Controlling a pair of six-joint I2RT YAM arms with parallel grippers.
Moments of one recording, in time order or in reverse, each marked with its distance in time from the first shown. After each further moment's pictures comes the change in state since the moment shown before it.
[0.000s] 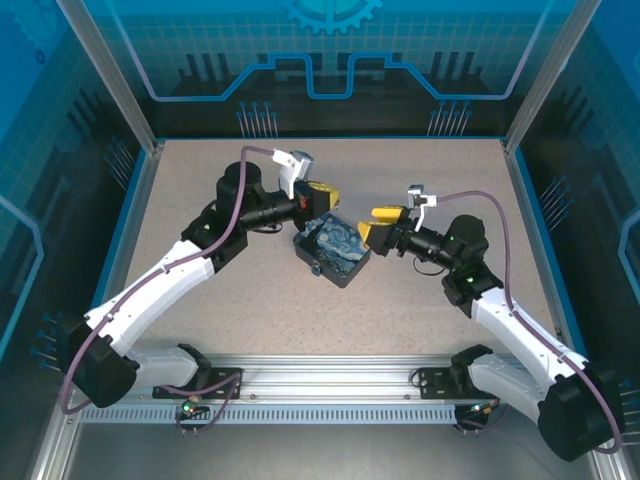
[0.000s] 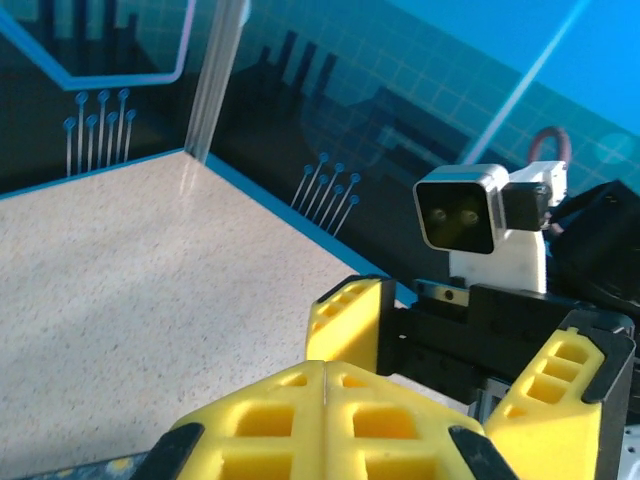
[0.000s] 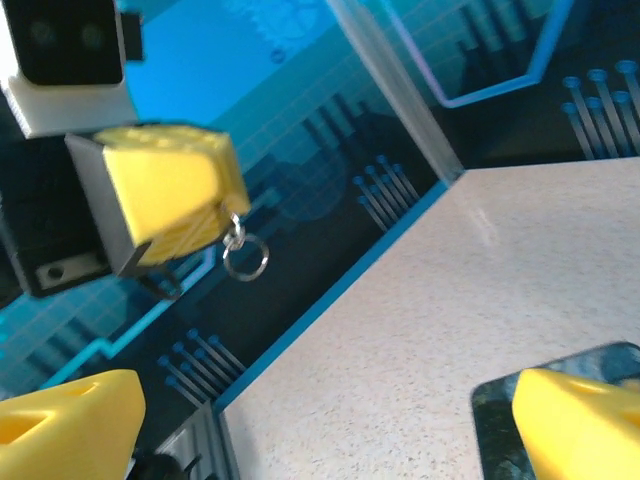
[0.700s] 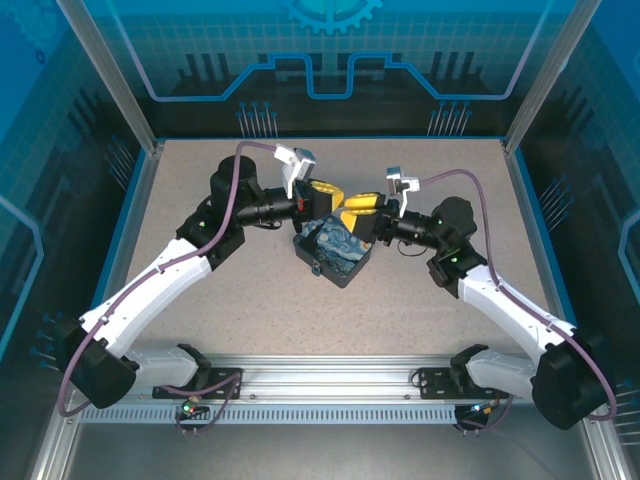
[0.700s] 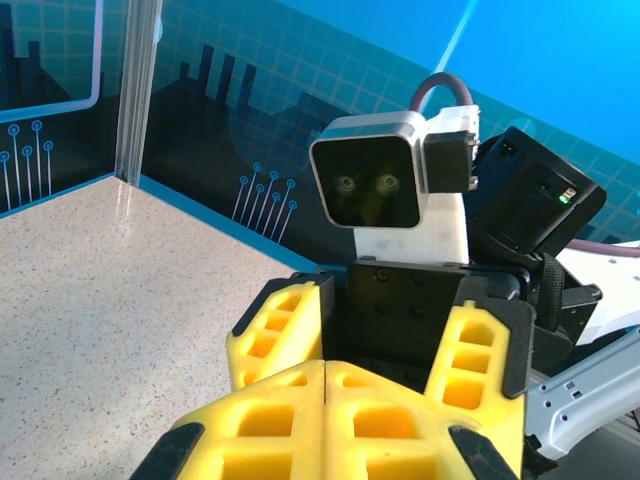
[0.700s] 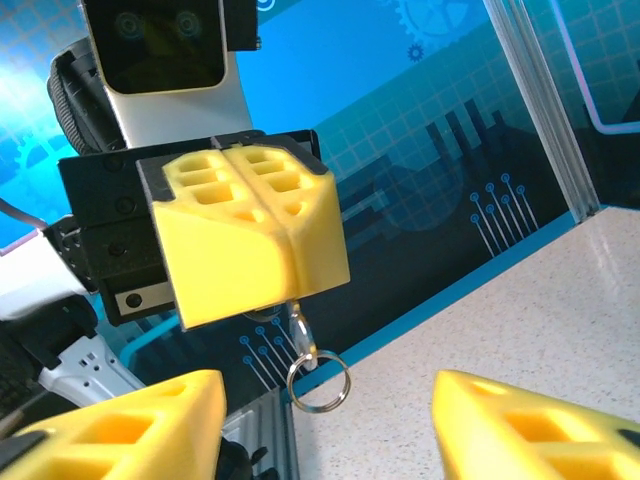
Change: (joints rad) left arm 0.000 -0.003 0.043 -0.002 0.132 0.032; right arm 0.087 0.175 0.163 0.136 -0.112 0.012
